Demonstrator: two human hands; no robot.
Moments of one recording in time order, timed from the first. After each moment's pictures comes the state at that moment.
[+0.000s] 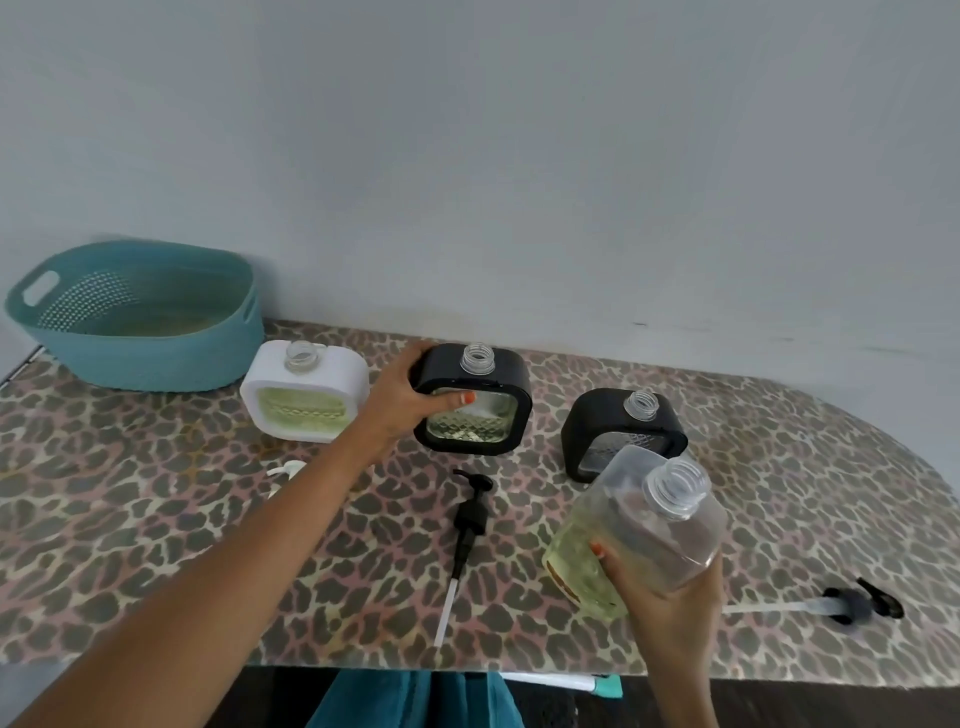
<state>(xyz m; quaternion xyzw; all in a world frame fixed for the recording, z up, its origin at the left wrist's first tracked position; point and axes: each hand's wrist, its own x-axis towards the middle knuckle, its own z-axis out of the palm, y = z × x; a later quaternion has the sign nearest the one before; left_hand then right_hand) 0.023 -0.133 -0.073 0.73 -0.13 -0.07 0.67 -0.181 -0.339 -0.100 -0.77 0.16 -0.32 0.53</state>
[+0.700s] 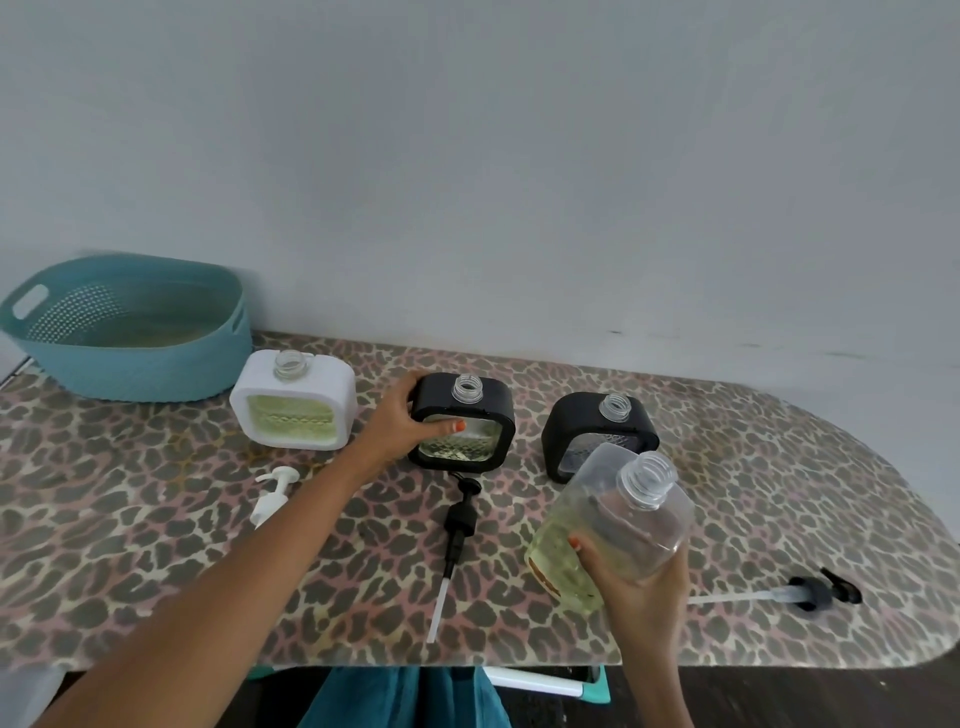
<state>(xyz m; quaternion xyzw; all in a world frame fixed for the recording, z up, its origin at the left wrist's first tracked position) 0.023 -0.142 -0.096 0.77 -0.17 -0.07 0.61 -0.179 -0.336 -0.098 -0.75 0.18 -0.31 0.56</state>
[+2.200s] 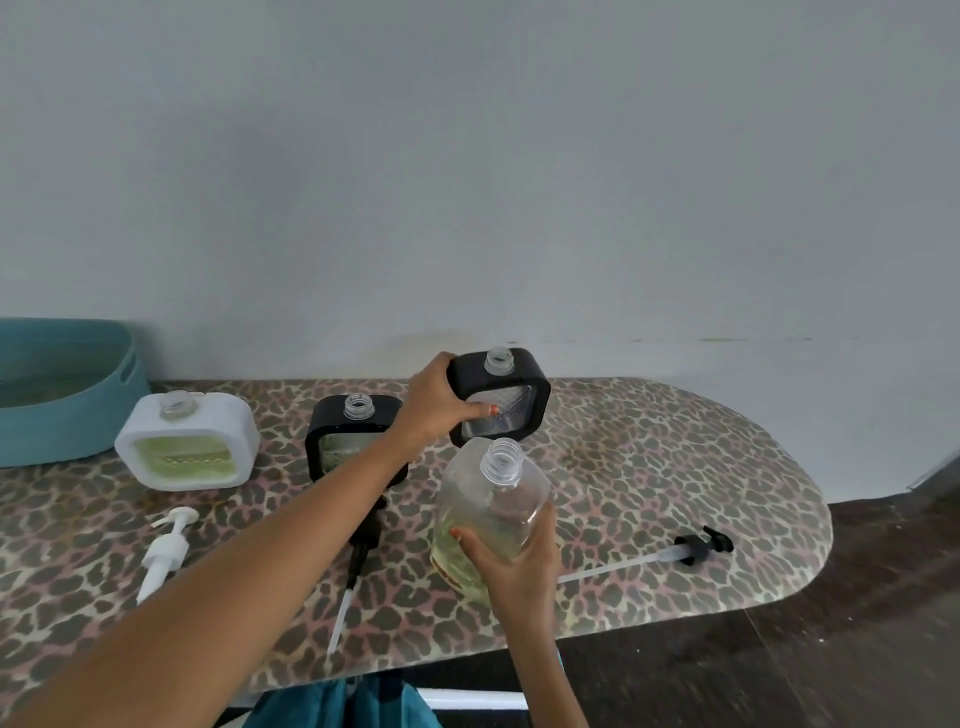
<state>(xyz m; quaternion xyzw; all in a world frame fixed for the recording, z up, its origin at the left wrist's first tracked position) -0.015 -0.279 -0.023 0.82 -0.21 -0.05 0.54 -0.185 -0.334 -0.095 -0.73 0.16 -0.29 0.60</state>
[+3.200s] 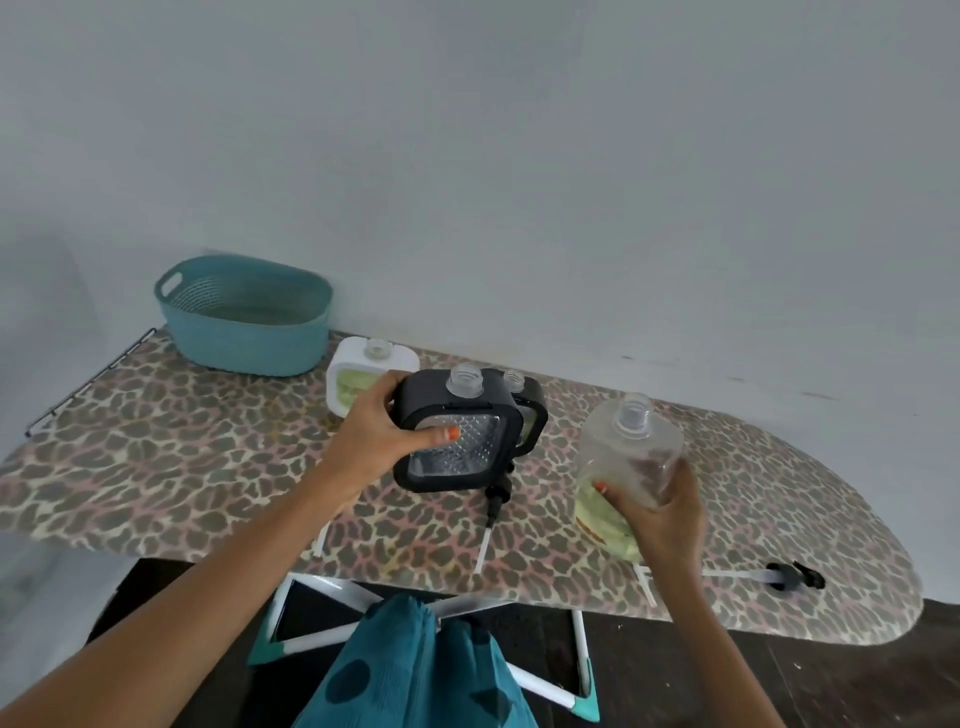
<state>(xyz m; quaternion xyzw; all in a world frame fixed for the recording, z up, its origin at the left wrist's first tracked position) -0.099 -0.052 -0.017 0.72 -0.13 0.00 0.68 -0.184 -0.336 -0.053 -0.83 0.13 -0.32 0.45</state>
